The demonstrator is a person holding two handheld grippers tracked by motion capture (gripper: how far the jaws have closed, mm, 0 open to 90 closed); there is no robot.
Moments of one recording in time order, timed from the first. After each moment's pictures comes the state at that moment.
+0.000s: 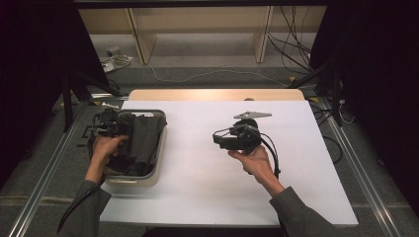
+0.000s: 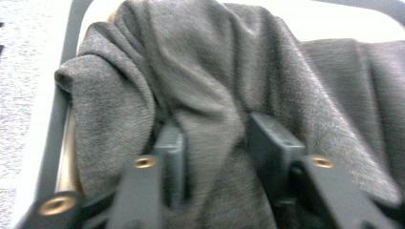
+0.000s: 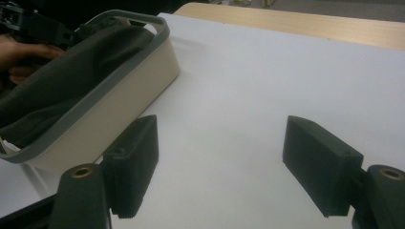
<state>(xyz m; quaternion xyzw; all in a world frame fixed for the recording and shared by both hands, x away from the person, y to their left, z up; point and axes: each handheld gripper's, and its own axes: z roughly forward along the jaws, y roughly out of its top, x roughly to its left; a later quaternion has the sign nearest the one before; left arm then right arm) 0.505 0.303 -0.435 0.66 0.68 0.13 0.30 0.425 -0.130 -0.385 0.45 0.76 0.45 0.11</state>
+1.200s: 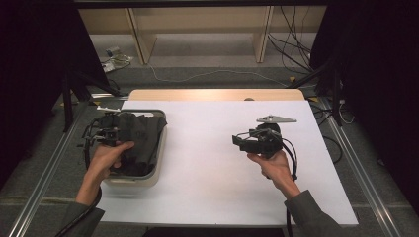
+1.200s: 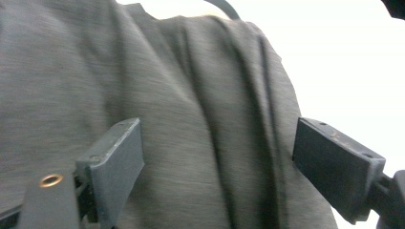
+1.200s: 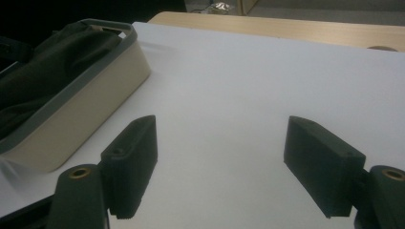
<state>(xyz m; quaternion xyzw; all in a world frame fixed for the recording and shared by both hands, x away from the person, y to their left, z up) 0.439 0.257 -0.387 0.68 0.64 0.08 0.37 0.410 -0.180 -0.385 0.47 0.74 0.46 0.14</state>
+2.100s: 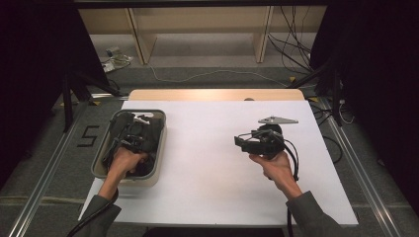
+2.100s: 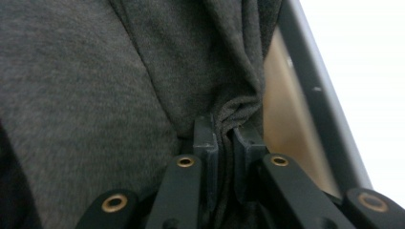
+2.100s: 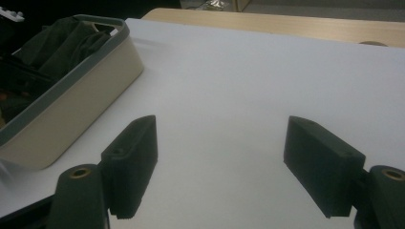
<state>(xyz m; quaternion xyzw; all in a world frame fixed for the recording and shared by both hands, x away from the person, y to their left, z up) 0.464 0.215 -0.442 0.77 0.59 0.09 0.25 0.408 -0.184 -0.387 0.48 0.74 0.45 0.14</state>
